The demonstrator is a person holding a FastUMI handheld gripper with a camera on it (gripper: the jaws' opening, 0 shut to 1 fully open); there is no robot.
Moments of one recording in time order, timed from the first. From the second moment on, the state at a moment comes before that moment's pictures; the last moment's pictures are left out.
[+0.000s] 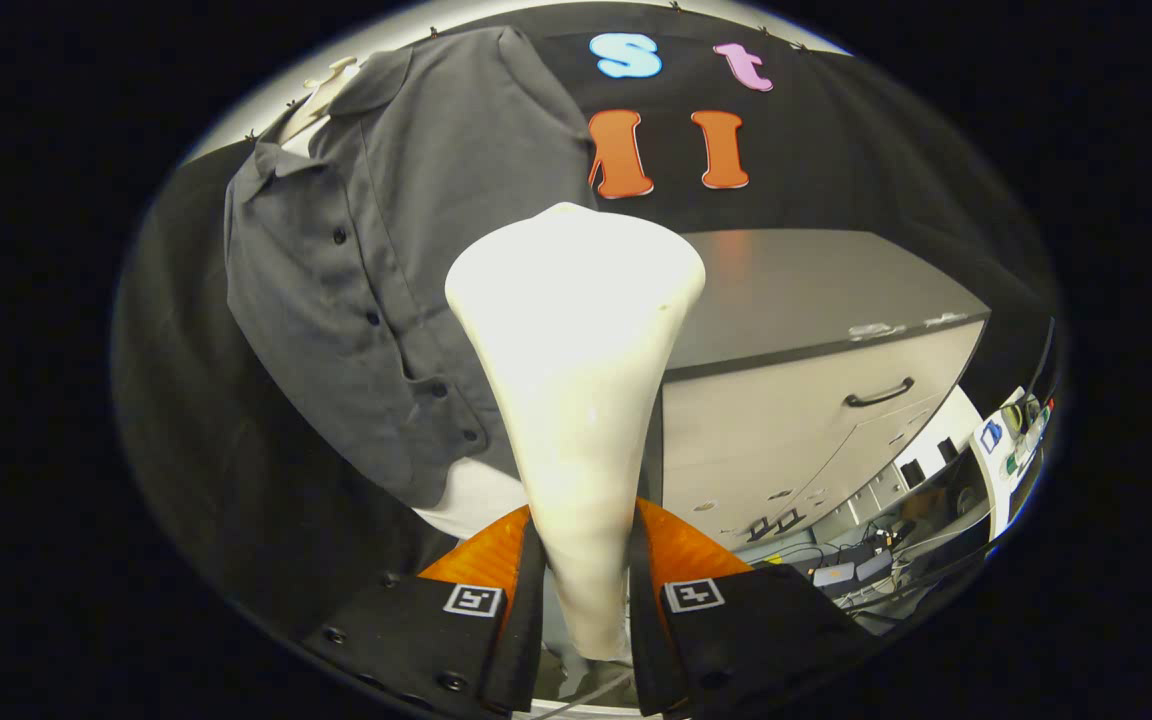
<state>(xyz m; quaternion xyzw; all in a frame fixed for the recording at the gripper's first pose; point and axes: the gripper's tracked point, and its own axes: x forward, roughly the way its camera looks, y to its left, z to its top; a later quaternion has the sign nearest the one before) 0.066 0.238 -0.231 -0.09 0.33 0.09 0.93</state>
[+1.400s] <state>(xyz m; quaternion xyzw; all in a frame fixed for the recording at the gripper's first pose) 0.054 0.250 -0.065 -0.06 0.16 0.12 0.98</state>
